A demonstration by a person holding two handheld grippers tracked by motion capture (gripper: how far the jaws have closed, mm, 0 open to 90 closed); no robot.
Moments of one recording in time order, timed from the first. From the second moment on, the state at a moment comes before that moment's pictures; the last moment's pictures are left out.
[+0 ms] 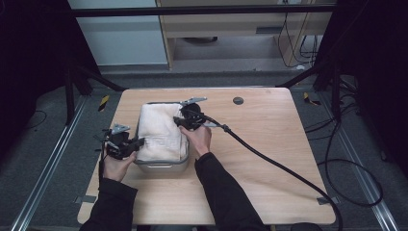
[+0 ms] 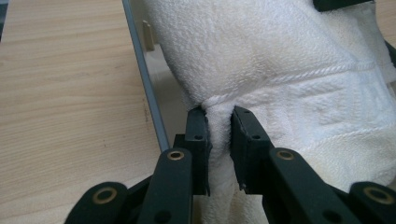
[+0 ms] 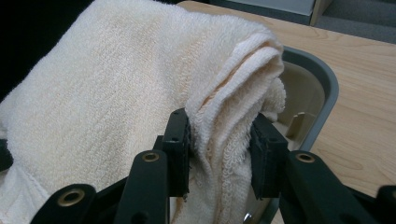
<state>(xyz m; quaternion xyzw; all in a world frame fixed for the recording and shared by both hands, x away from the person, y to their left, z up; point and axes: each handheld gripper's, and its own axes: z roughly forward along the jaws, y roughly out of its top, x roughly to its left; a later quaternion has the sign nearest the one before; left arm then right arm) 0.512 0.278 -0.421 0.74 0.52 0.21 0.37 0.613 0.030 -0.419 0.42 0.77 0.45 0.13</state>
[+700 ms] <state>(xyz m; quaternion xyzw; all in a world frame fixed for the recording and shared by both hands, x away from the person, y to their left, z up) 0.514 0.278 -0.424 0.74 0.53 0.21 0.36 0.612 0.033 -0.429 0.40 0.79 0.42 0.16</state>
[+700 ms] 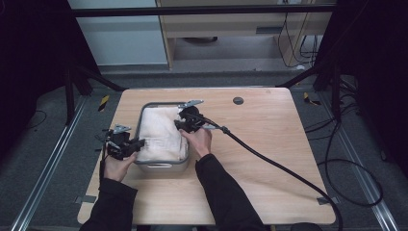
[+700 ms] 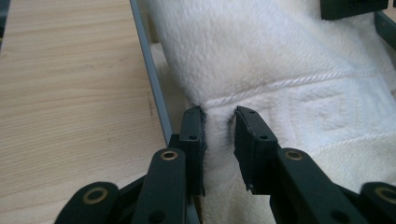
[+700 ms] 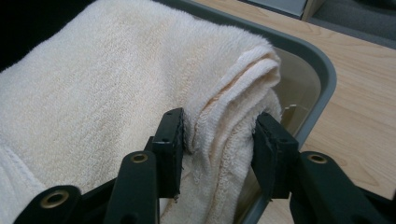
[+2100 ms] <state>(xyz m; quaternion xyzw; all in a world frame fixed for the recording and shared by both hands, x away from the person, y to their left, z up) 0.459 0.270 -0.413 0.73 0.44 0.27 0.44 0.529 -0.146 -0.416 0.42 0.75 0.47 0.20</state>
